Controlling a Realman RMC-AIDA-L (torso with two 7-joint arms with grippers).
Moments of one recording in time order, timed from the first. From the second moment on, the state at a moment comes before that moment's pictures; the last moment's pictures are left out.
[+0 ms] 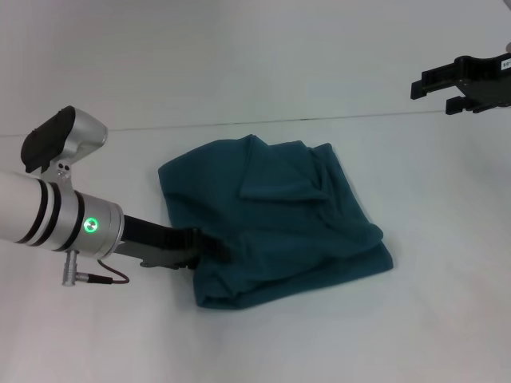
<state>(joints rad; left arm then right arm) -0.83 -2.08 0.95 0.58 2.33 1.21 -2.64 0.88 1.84 -0.61 -0.80 -2.54 -1.37 2.75</state>
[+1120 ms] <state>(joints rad) -0.72 -2.10 0.93 0.78 2.29 1.36 -2.56 0.87 1.84 -0.61 -0.79 -2.54 -1.37 2.73</state>
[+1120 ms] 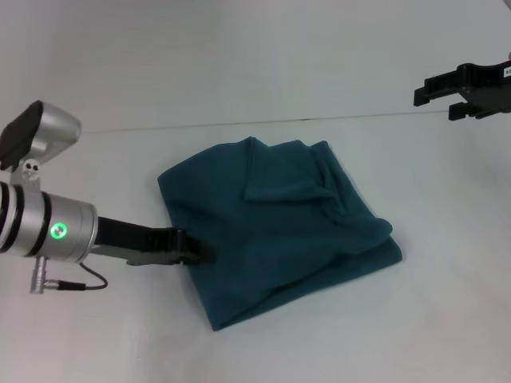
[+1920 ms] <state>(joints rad) -0.76 -2.12 1.04 0.73 2.36 1.28 -2.67 0.87 1.84 -0.61 -0.79 -2.54 -1.37 2.72</state>
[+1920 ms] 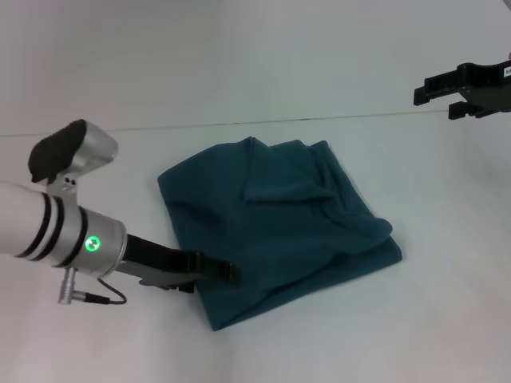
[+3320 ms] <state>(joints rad) -0.87 -2.12 1.05 0.59 2.39 1.12 -2.73 0.87 1.84 -0.61 -0.79 -2.51 -1.37 2.71</state>
